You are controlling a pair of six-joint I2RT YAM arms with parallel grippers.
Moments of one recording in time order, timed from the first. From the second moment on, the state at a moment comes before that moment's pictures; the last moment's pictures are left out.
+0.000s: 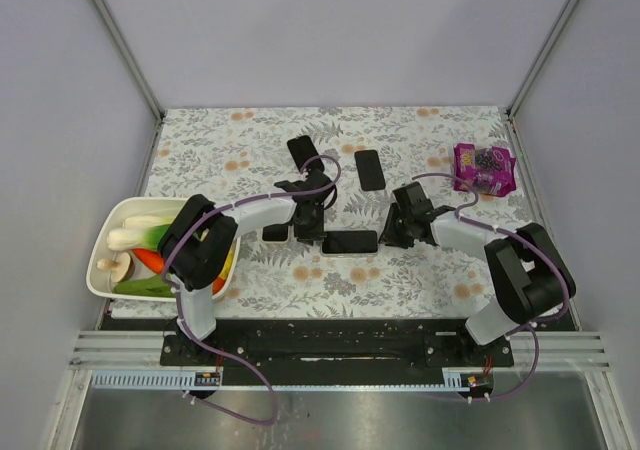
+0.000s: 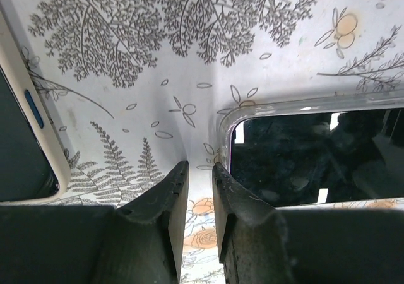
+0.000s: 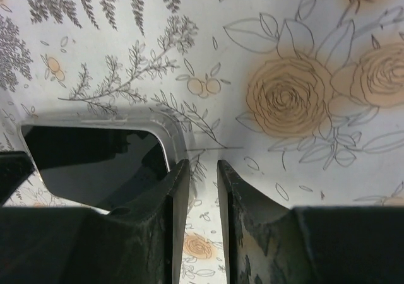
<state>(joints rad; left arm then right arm) -0.71 1.88 1.24 -0.62 -0.03 -0.68 0.45 1.57 0.78 -0.21 -0.06 0.73</state>
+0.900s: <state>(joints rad) -0.71 1.85 1.18 -0.49 -0.06 -0.68 0.46 1.45 0.73 -0.27 -0.10 0.75</state>
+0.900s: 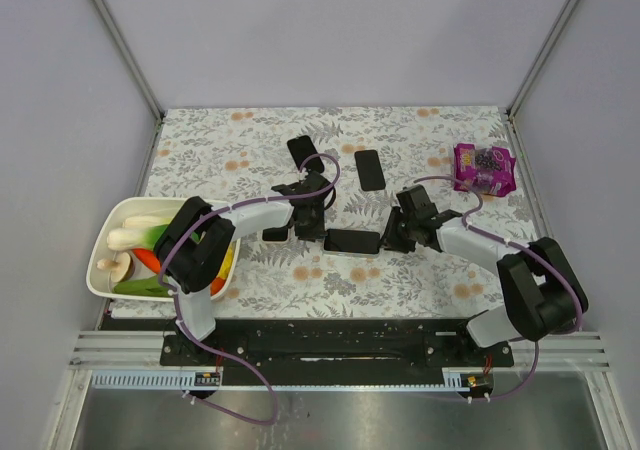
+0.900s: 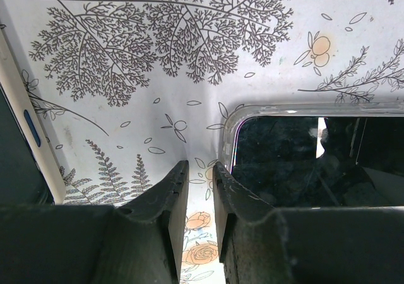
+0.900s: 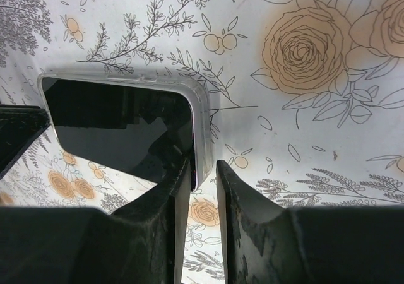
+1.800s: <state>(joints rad) -0.70 1.85 1.18 -0.49 -0.07 -0.67 0.59 1.58 0.86 -0.37 0.05 0.73</state>
